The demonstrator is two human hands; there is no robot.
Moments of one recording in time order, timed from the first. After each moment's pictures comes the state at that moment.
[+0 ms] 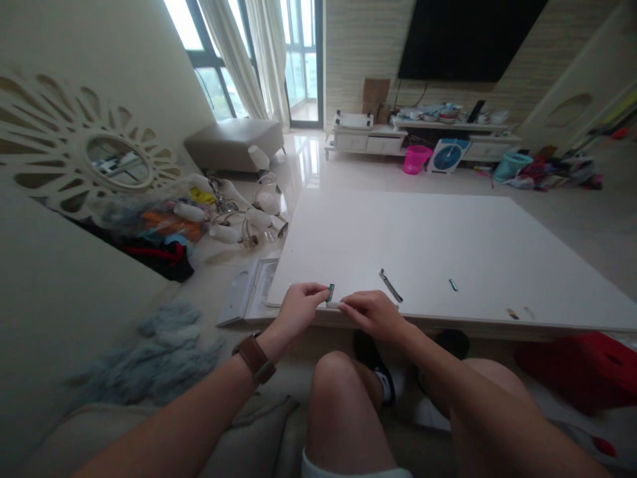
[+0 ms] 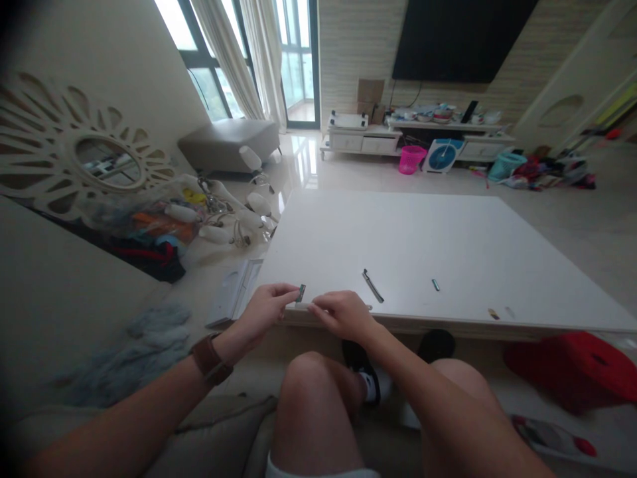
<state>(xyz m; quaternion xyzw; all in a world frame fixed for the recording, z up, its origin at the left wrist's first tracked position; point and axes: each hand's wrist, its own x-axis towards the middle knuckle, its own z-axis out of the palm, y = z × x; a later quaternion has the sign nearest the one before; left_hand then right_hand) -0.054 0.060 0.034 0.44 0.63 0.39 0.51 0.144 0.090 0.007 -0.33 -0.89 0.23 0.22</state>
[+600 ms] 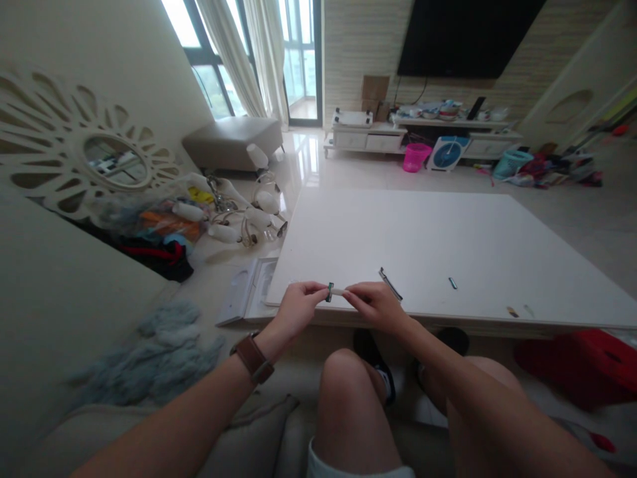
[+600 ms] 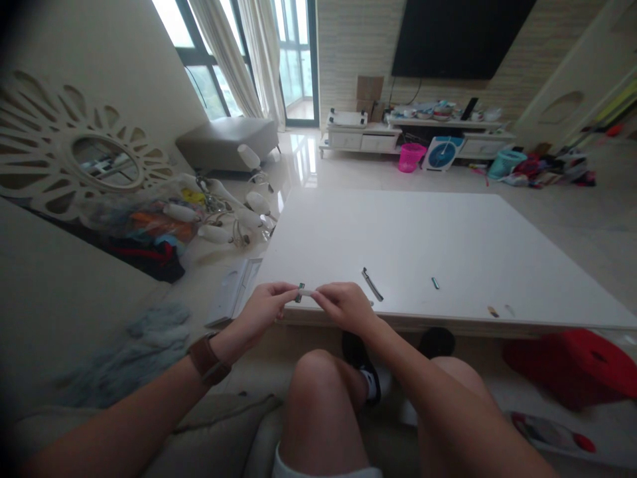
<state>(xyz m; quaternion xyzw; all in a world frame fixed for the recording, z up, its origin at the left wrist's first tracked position) -0.054 0.061 0.033 0.44 0.62 0.40 0.51 0.143 0.095 0.010 -0.36 -0.86 0.25 0.27</state>
